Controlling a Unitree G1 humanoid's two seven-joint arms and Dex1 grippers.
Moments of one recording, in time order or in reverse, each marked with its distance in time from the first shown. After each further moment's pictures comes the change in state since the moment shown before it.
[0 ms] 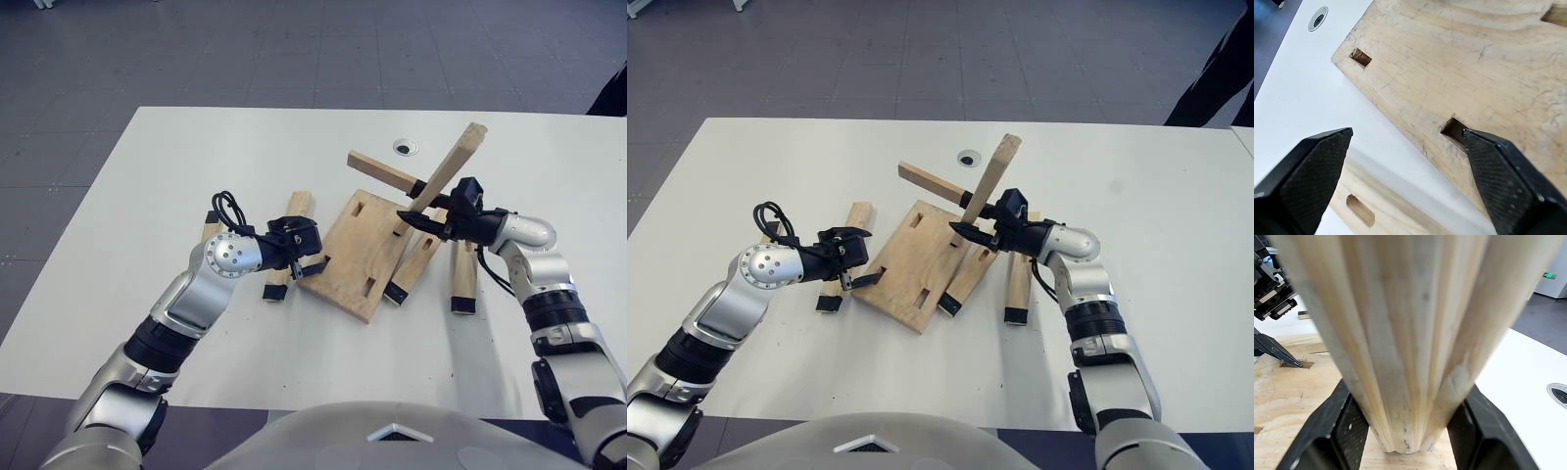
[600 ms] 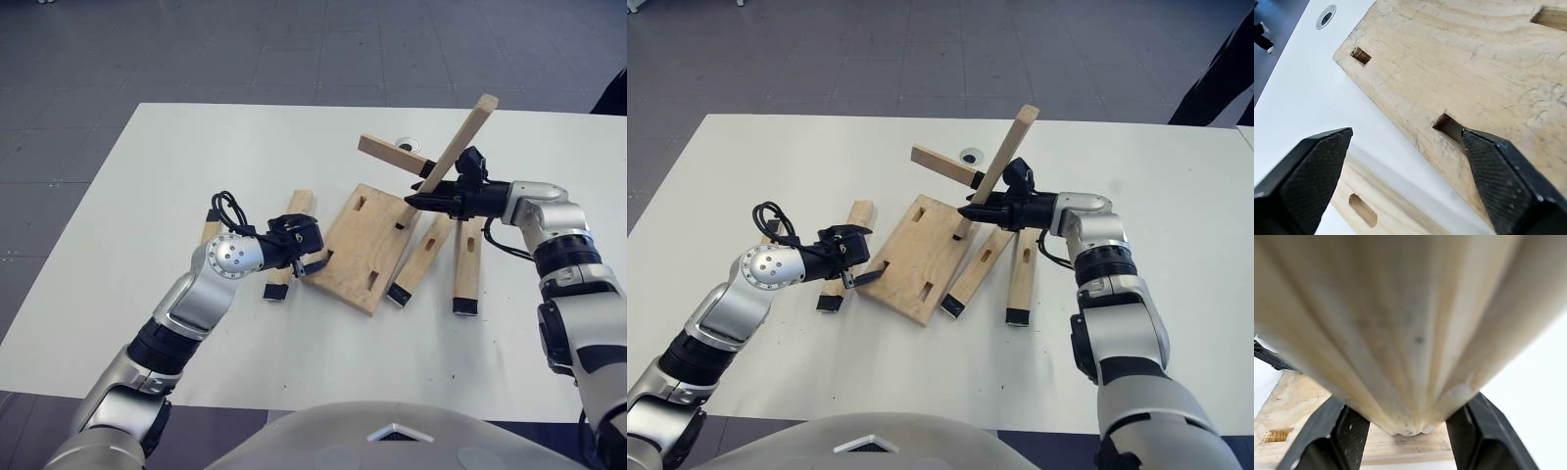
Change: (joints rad) left arm 0.009 -0.018 0.009 -0.014 0.008 0.015 0.021; right arm -0.317 -0.020 0.007 0.354 -0.032 0.316 0.160
